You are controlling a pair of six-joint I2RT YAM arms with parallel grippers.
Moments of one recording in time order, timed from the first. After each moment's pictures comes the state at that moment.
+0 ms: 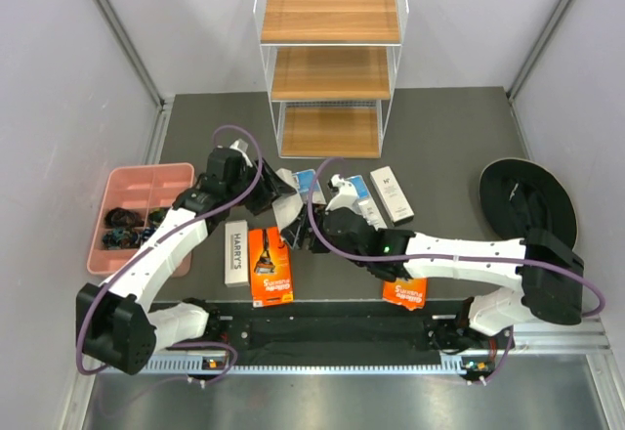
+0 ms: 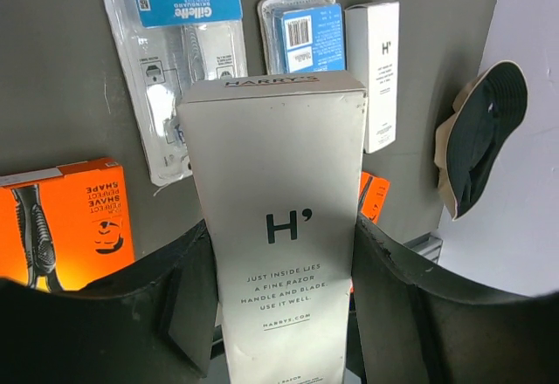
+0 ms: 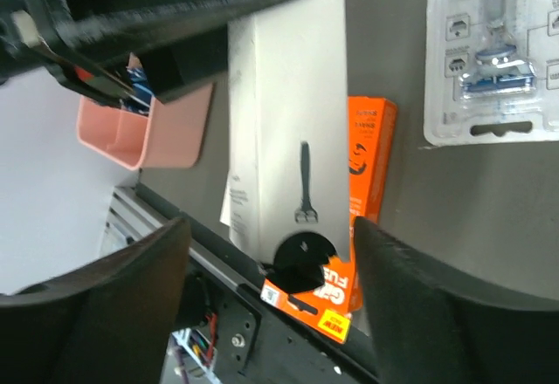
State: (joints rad) left arm -0.35 1.17 0.90 -0.40 0.28 -0.89; right arm 1.20 1.40 0.90 0.06 0.37 0.98
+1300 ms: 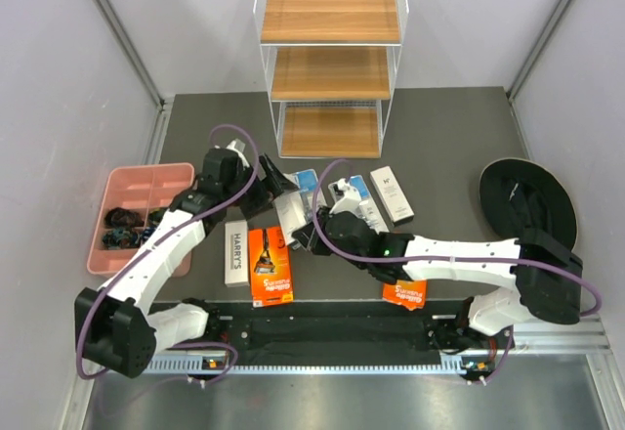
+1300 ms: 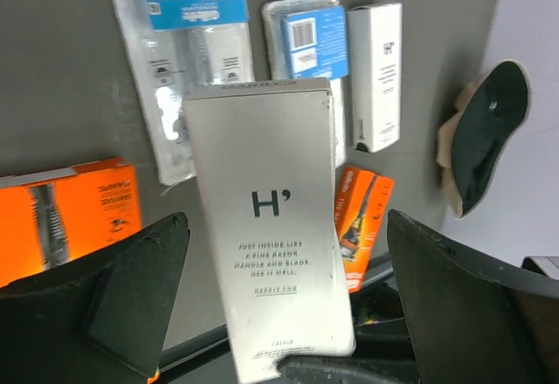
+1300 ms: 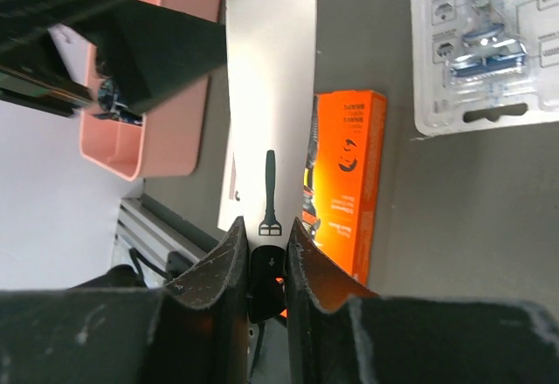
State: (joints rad) left arm -0.33 1.15 0.87 -0.38 0.31 -0.88; right arm 1.19 1.41 0.84 0.14 0.38 1.05
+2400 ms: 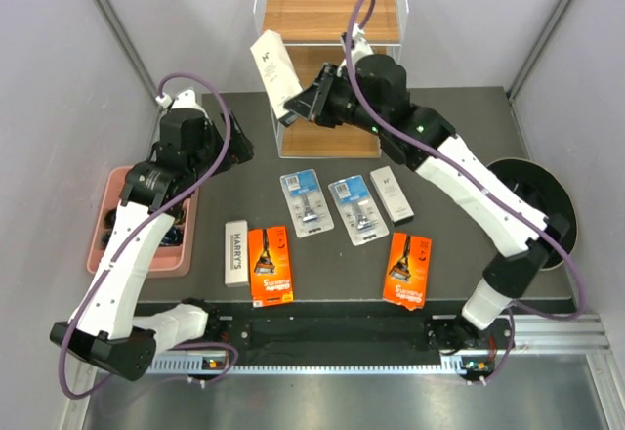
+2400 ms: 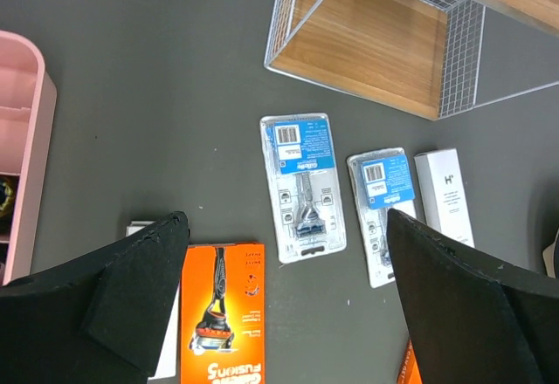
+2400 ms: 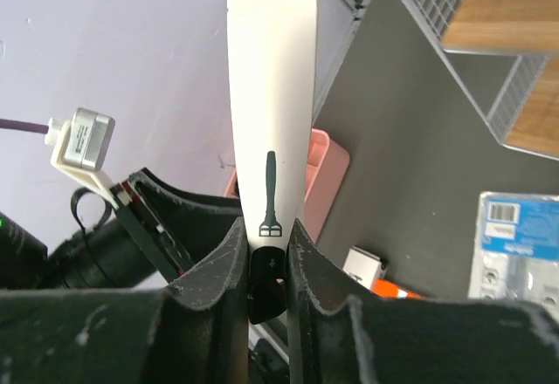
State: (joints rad) left arm -0.31 1.13 1.42 -0.84 -0.17 -0.57; right arm 0.82 1.60 1.88 -0.44 -0.01 0.76
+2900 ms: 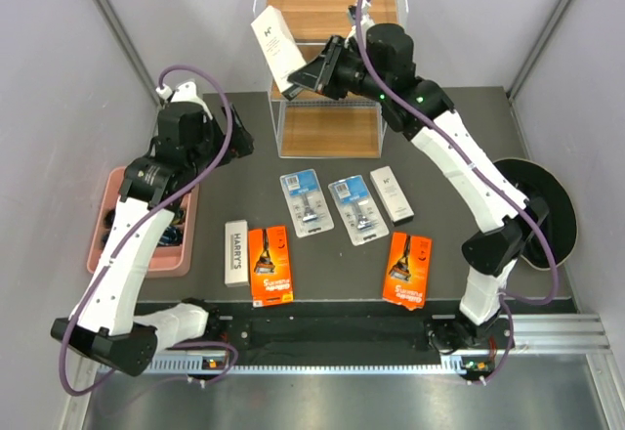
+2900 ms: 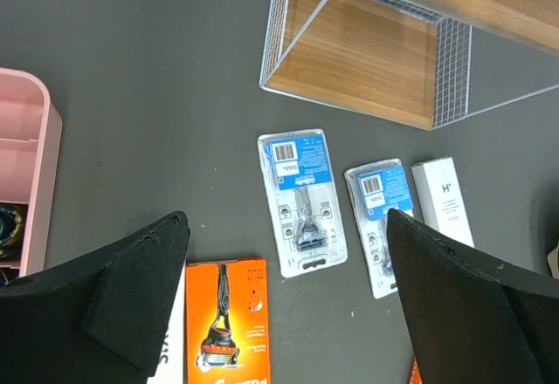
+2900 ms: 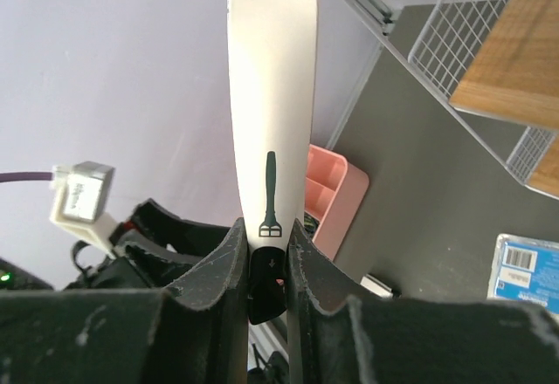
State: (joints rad) left arm -0.31 1.15 1.48 -0.82 -0.17 -0.52; right arm 0.68 1.81 2.15 -0.48 -0.22 0.78
